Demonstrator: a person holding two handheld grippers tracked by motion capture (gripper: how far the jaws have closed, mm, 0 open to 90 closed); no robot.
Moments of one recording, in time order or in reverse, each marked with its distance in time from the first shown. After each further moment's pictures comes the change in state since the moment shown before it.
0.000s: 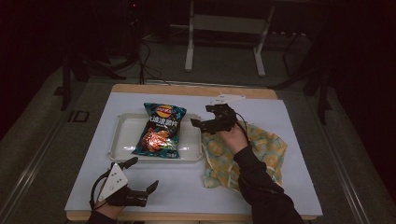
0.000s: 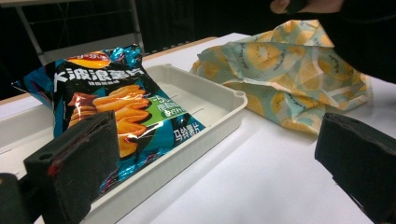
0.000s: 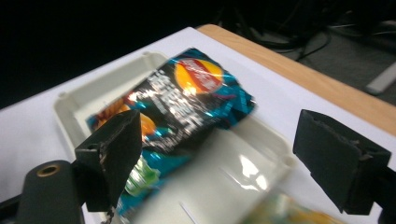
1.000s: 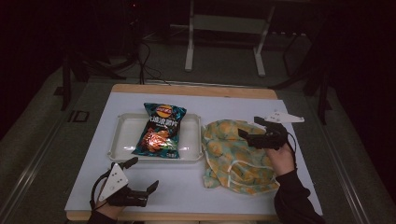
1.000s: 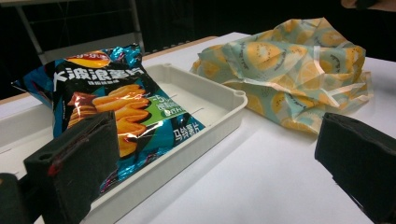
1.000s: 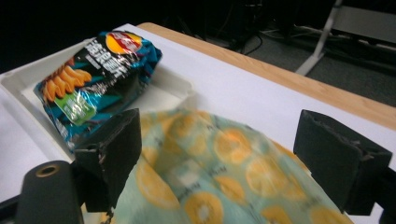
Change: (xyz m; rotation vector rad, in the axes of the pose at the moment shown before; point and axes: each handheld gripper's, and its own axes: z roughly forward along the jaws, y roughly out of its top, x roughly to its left) left arm -0.001 0.000 0.000 -0.001 0.002 -0.002; right arm -0.041 -0.073 -0.118 -0.064 -0.200 0.060
